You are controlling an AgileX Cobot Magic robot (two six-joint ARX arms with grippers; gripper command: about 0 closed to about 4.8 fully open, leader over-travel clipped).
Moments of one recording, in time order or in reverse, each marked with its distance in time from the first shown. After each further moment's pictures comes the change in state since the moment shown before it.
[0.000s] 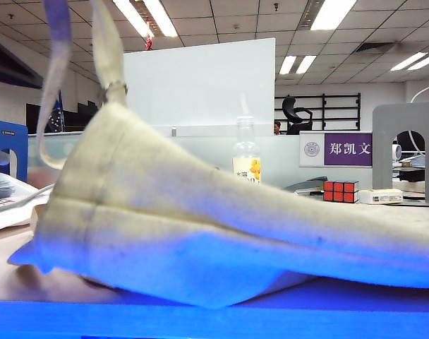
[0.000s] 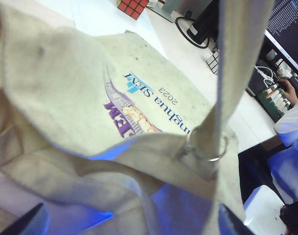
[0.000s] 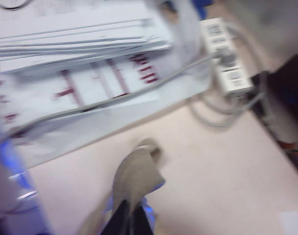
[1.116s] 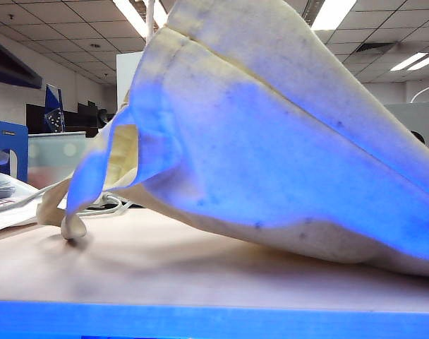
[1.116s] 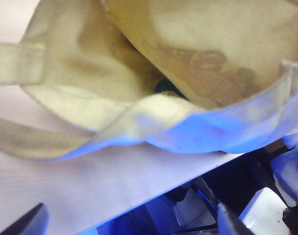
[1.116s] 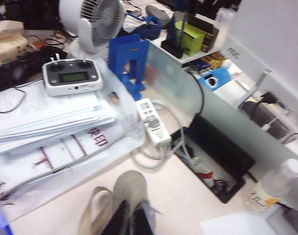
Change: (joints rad) left arm 0.000 -0.004 0.000 -0.002 -0.011 0.000; right arm -0.055 -0.360 -0.002 -0.010 0.114 -0.009
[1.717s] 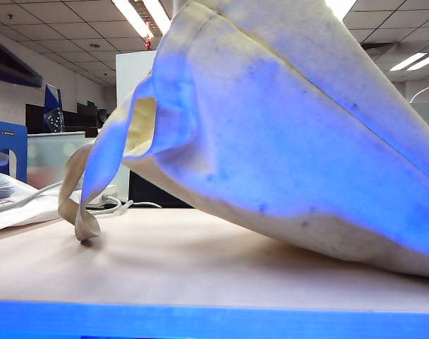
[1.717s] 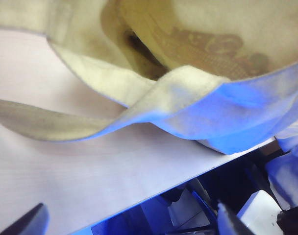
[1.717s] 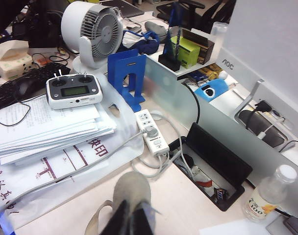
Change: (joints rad) left arm 0.000 0.000 0.000 0.000 0.001 -0.032; right arm -0.098 -0.047 0.005 0.002 -0.128 -0.002
